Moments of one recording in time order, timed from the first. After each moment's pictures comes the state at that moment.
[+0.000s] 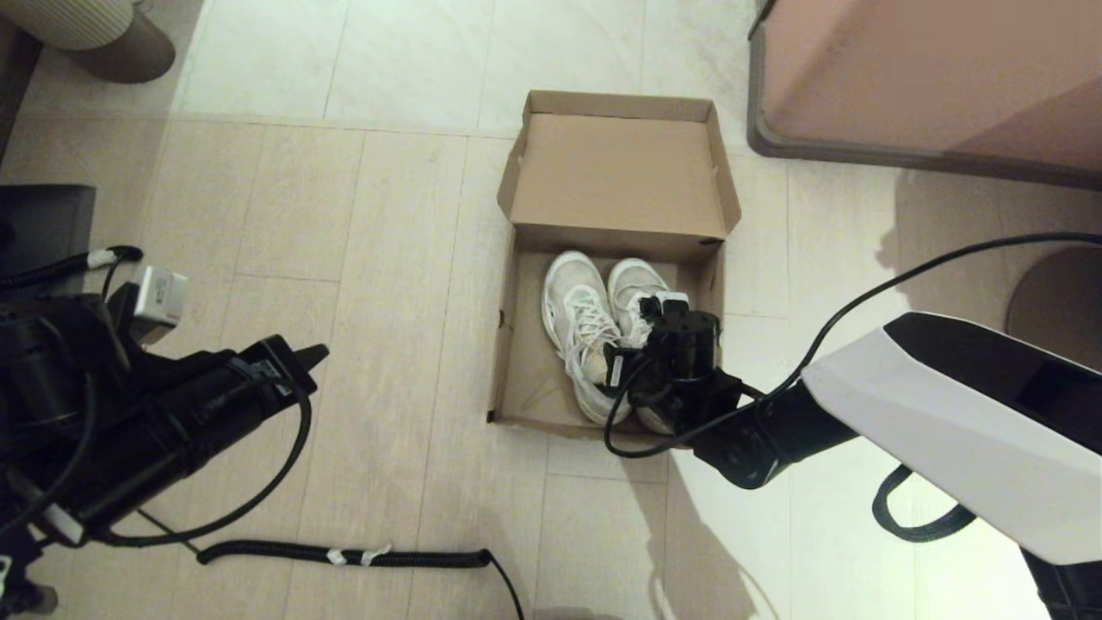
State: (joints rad) left arm -0.23 1.45 -0.53 -0.78 0.06 -0.44; right arm 0.56 2.32 -1.30 -0.85 -0.36 0.26
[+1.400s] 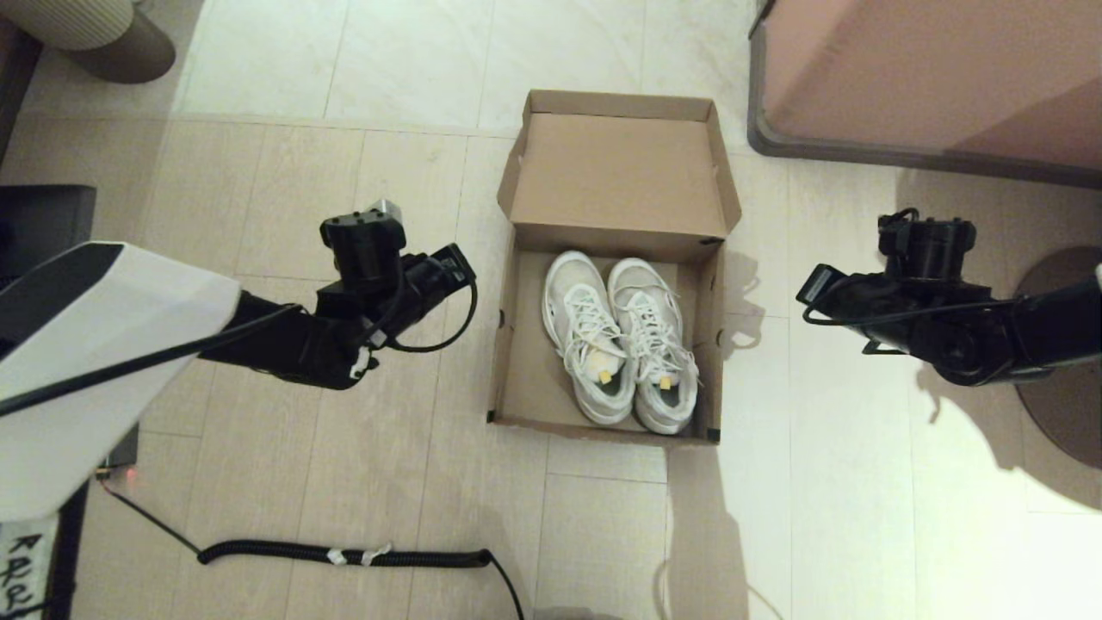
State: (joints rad) left arm -0.34 2.21 -1.50 -0.71 0.03 -0.48; right arm 0.04 2.07 -1.29 -0.57 -0.04 0.52
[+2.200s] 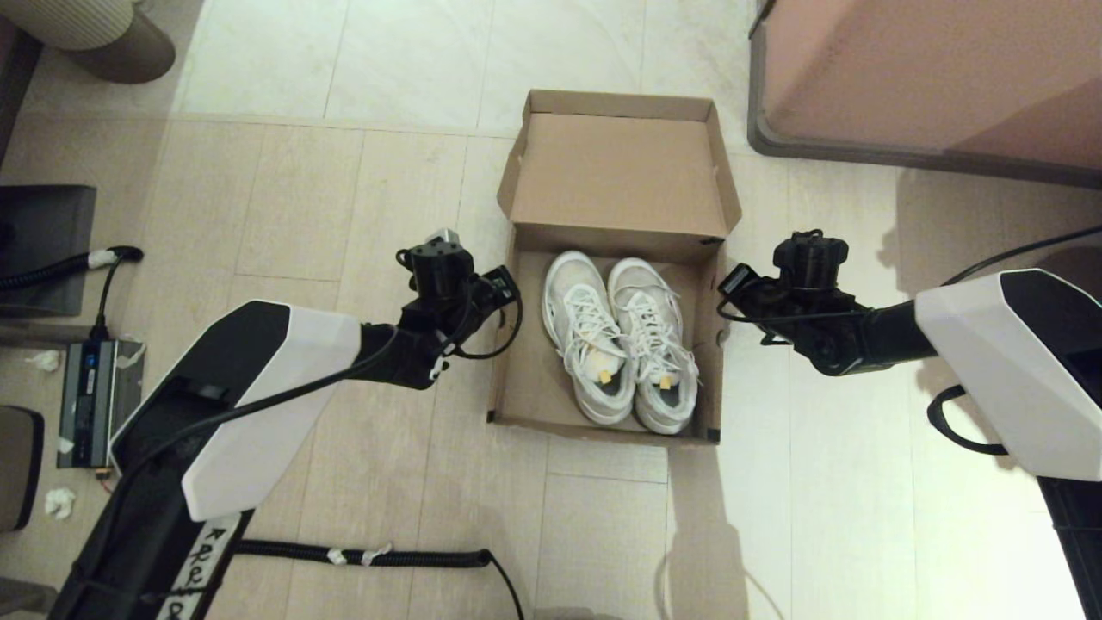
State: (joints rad) left arm -0.39 2.52 -1.90 -0.60 0.08 -0.48; right arm 0.15 2.41 -1.71 -0.56 -0.02 0.75
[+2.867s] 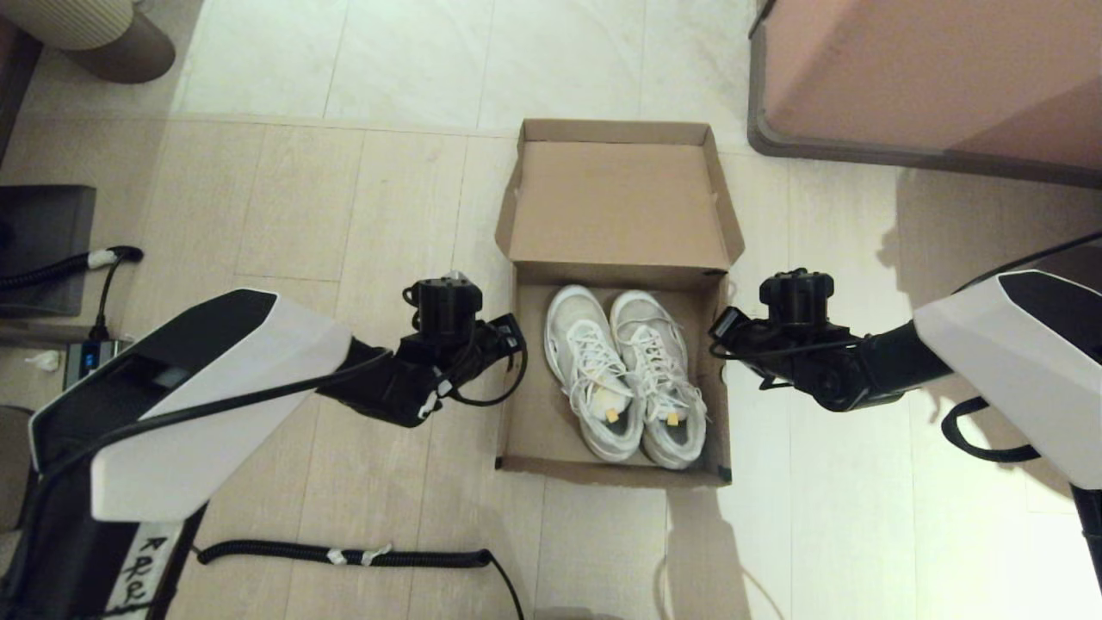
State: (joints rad) left arm -0.46 2.35 -1.49 -0.62 0.08 -0.49; right arm 0.23 2.31 -1.41 -0.57 -0.03 0.76
